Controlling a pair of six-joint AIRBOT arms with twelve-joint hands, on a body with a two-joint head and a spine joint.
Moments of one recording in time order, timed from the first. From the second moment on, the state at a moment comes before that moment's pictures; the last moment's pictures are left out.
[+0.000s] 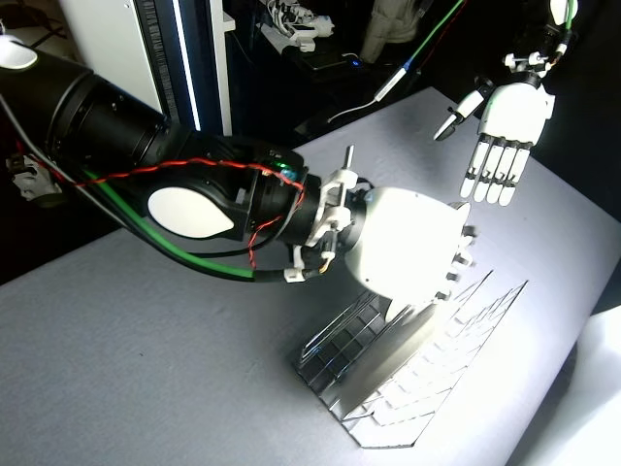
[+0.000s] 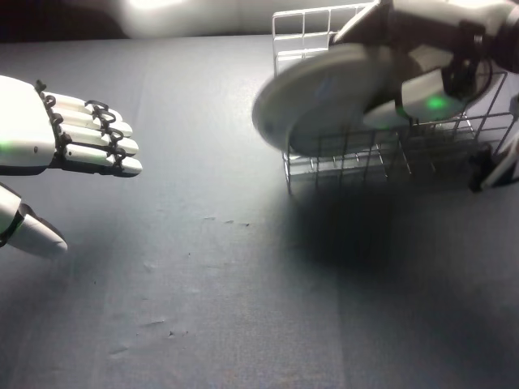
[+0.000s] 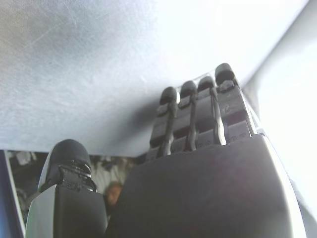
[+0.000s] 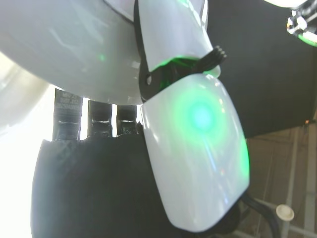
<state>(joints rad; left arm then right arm) 0.46 -0.94 1.56 1.59 -0.85 -0.18 -0.33 -1.10 1.21 -0.07 0.36 -0.28</state>
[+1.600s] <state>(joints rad) 0.48 -0.94 1.53 1.59 -0.89 -0.18 -0.24 -1.09 1.21 -0.47 0.52 -0.29</state>
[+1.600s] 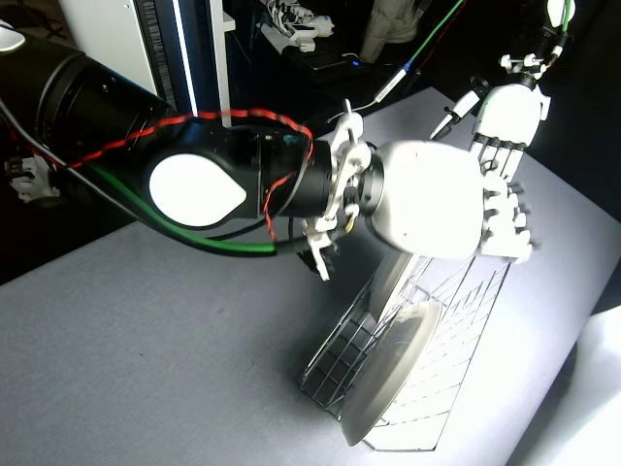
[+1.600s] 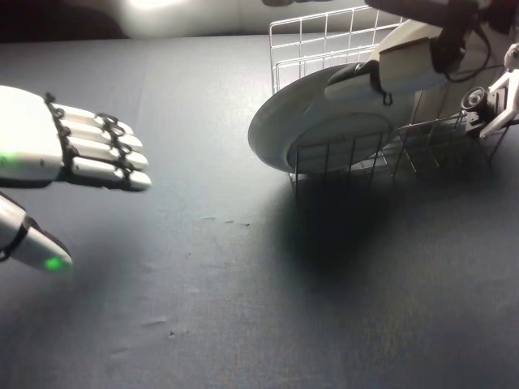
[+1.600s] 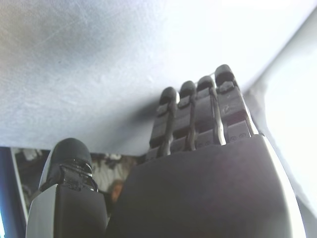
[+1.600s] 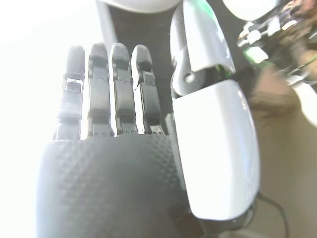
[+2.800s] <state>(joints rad) 0.47 -0.80 1.38 1.50 -1.10 0.01 -0.22 -0.96 1.07 -1.02 0.77 -0.34</state>
